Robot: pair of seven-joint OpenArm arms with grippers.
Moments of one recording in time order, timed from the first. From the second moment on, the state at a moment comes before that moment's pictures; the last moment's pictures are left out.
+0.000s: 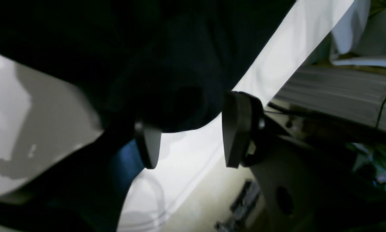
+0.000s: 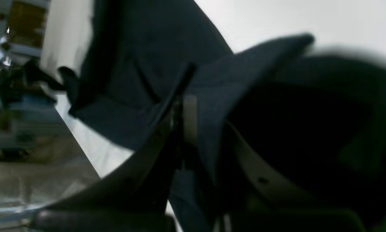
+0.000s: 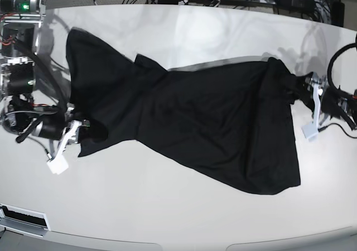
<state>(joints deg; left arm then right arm) -17.1 -46.4 21.0 65.3 -77.4 -43.9 76.0 11.9 20.1 7.7 72.0 61.8 40.3 -68.5</state>
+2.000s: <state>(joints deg) -4.9 -20.6 -6.5 67.6 -37.2 -41.0 59.8 -4.6 18.1 7.7 110.1 52.5 40.4 -67.3</state>
